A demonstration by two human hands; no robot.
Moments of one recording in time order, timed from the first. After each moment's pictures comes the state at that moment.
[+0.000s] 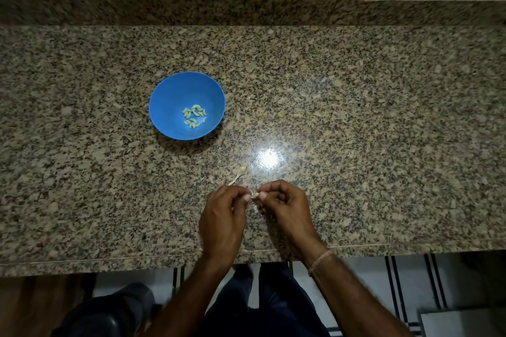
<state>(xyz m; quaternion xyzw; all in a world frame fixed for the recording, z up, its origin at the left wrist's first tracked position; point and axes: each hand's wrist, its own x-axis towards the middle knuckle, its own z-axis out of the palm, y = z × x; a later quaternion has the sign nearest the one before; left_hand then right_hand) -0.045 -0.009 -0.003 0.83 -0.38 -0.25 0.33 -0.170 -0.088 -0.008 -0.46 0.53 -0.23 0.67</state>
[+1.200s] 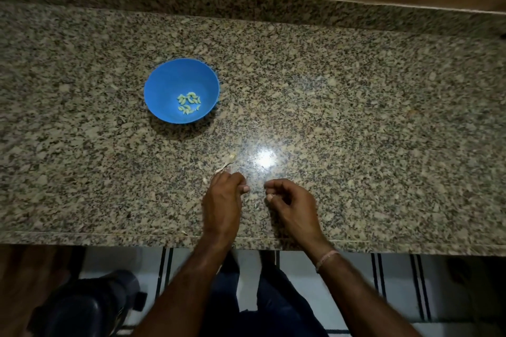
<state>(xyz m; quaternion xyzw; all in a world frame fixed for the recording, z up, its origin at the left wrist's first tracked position) -0.074 -0.026 -0.031 0.83 -0.44 -0.16 0.31 -0.226 -0.100 -0.022 -0.65 0.50 -0.19 0.54</state>
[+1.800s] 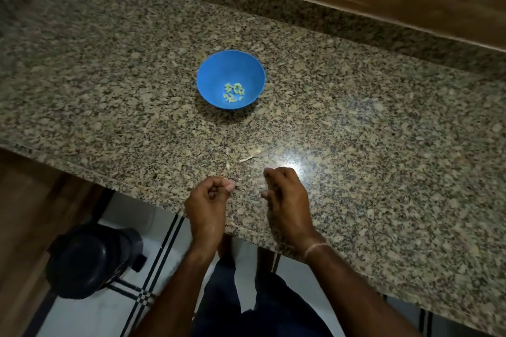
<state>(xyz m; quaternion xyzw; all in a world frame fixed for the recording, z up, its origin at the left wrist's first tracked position) -0.087 0.022 -0.004 0.84 -0.06 -0.18 0.51 -0.193 -0.105 -0.016 -0.79 0.32 -0.16 0.50</state>
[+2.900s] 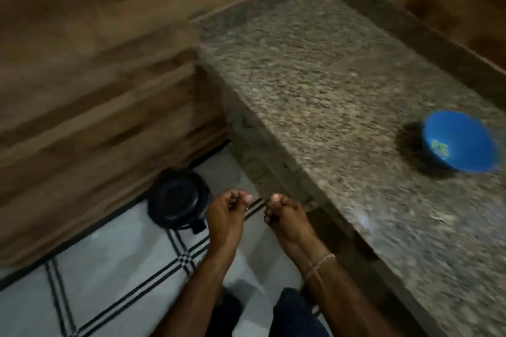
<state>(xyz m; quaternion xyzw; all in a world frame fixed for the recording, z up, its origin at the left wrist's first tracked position) 0.003 0.333 -0.011 0.76 0.20 -0.08 0.61 -0.011 0.204 -0.004 -0.53 0.35 0.14 0.76</state>
